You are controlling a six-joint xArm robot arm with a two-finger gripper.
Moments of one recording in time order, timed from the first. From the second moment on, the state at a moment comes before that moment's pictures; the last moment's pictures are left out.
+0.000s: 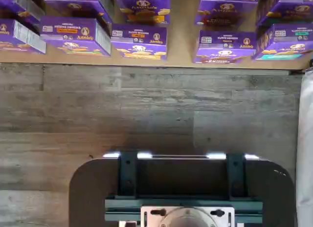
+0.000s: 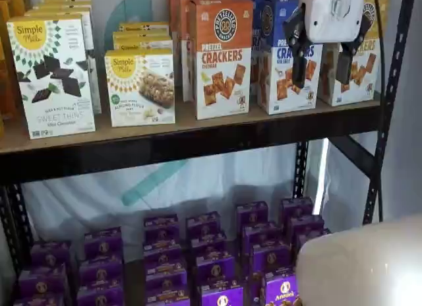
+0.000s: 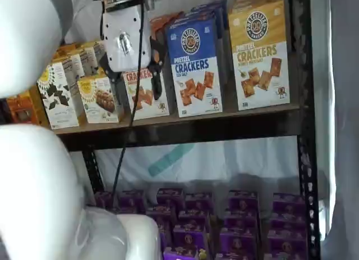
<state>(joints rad) 0.01 -0.84 -1.15 0.04 2.00 0.03</state>
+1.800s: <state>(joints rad) -0.58 -0.68 -1.17 0.07 1.57 -0.54</state>
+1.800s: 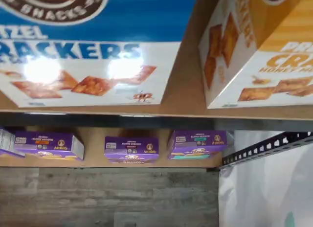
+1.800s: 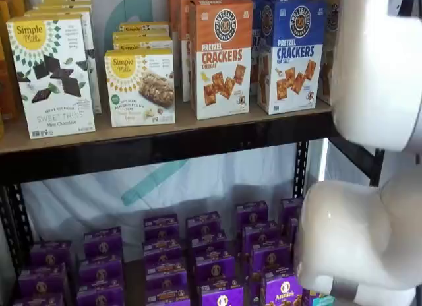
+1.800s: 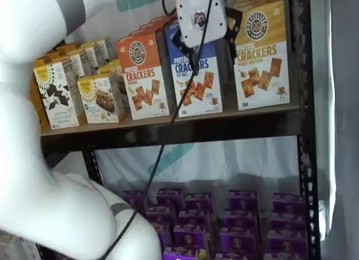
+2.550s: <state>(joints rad) -0.78 -0.33 -1.56 0.37 2.02 -2.19</state>
